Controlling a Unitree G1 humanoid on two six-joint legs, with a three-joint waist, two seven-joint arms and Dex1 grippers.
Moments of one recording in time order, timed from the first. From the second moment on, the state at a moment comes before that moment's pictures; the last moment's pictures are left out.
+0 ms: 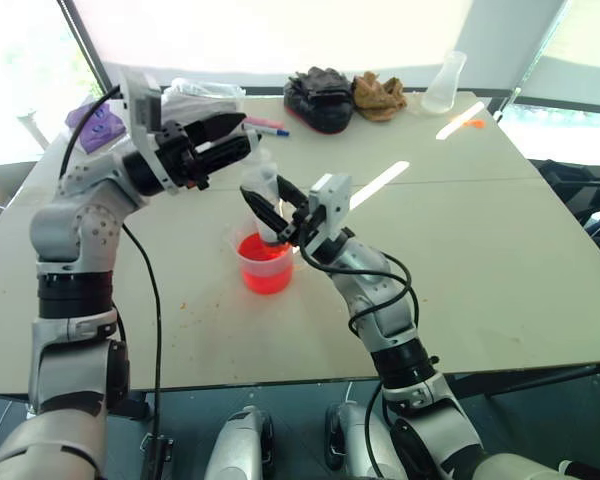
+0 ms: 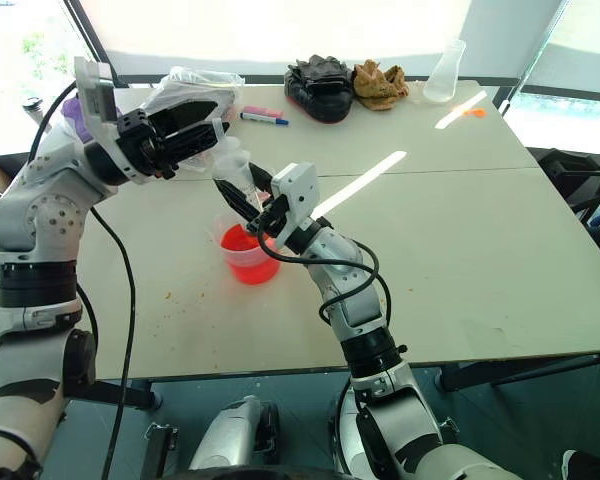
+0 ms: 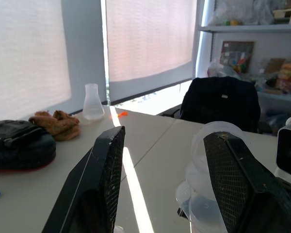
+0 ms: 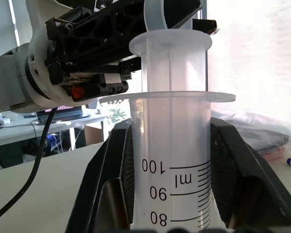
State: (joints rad) left arm -0.83 0.55 0.18 0.11 -0.65 0.52 -0.97; right arm -0.55 0.07 0.20 0.08 0.24 0.02 0.55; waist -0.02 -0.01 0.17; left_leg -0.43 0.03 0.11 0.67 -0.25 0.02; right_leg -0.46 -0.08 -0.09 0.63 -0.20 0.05
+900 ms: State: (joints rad) left arm -0.66 0.69 0.26 -0.01 -0.68 0.57 -0.99; right arm -0.62 0.10 0.16 0.09 0.28 0.12 0.53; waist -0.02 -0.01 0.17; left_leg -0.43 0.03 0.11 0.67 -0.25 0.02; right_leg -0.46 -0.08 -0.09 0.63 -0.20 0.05
